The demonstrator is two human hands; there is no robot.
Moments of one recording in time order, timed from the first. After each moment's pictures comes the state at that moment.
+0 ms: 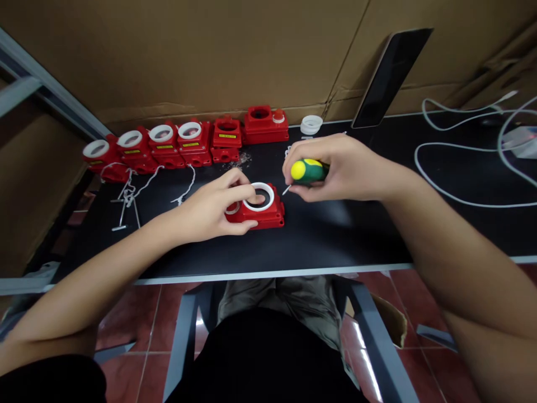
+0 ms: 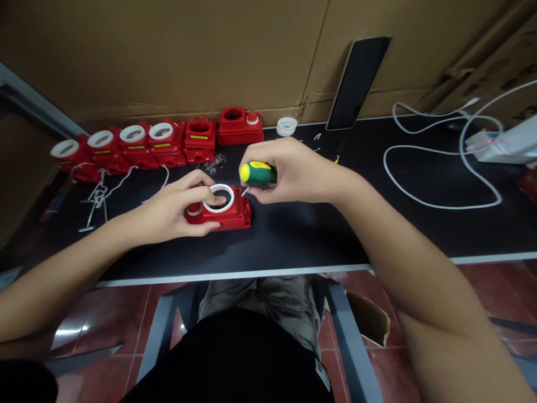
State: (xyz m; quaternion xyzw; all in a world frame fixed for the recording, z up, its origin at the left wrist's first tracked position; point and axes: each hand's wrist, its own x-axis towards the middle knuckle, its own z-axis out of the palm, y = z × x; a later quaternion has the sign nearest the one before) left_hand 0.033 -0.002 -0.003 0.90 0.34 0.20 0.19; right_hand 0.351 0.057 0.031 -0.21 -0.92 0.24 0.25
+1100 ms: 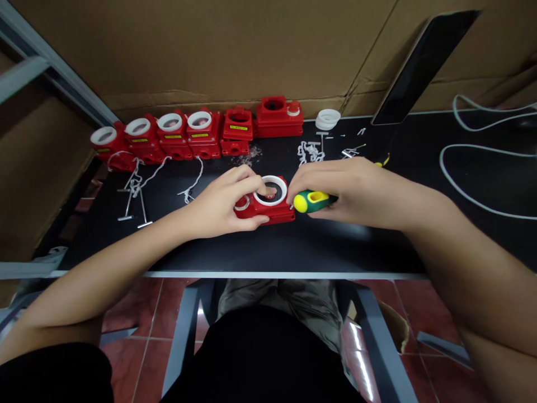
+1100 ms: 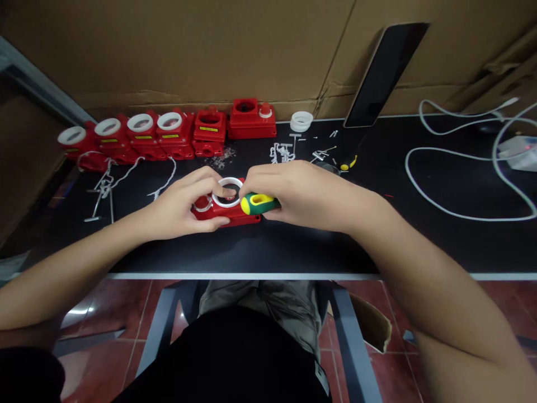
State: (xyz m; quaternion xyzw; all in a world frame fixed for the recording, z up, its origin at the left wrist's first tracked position) left_hand 0.037 -0.004 -0.012 0.88 0.36 0.22 0.21; right_hand 0.354 0.037 0.023 -0.15 -0.95 0.21 0.19
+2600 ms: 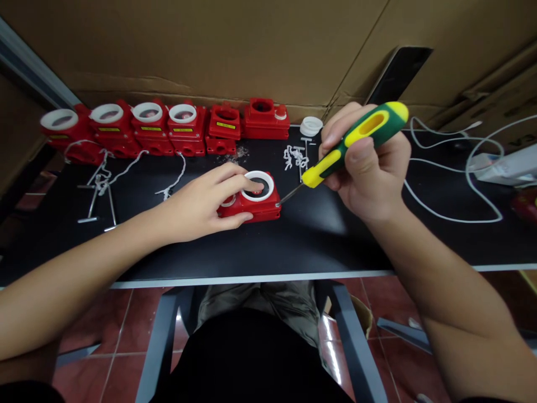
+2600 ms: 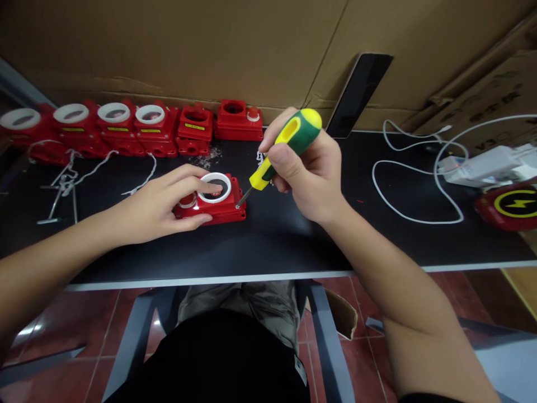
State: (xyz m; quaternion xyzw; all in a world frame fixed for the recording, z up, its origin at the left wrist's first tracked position) left_hand 0.025 0.000 -0.017 0.91 0.32 0.23 0.13; right_hand 0.327 0.038 0.010 -0.19 -0.70 0.34 0.60
